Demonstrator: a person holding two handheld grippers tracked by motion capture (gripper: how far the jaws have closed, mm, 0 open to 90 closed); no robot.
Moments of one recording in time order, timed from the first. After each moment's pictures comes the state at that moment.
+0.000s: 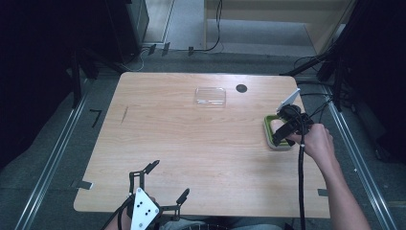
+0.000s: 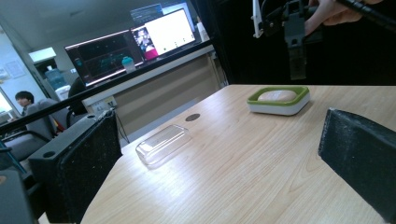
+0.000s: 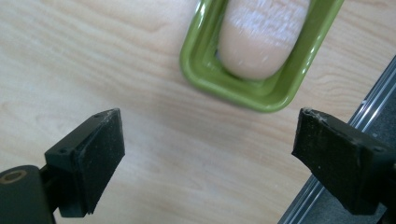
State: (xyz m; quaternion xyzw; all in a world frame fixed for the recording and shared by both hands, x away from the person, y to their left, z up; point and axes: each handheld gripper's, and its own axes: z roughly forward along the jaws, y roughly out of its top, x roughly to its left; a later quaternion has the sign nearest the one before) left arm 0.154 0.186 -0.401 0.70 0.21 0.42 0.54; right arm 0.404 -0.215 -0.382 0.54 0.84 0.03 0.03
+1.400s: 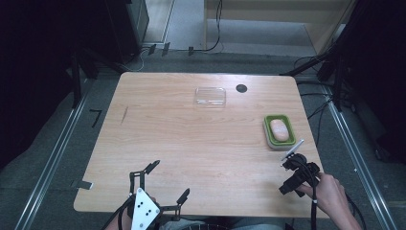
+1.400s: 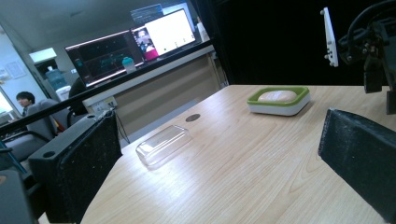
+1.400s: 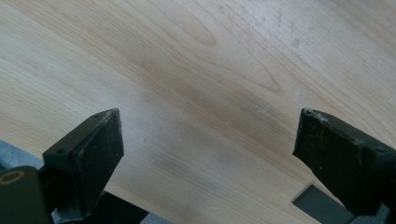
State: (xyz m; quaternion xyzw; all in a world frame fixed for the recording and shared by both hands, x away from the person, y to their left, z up) left arm 0.154 0.185 -0.401 0.70 0.21 0.42 0.54; right arm 0.290 -0.231 -0.449 0.49 0.87 0.01 0.00
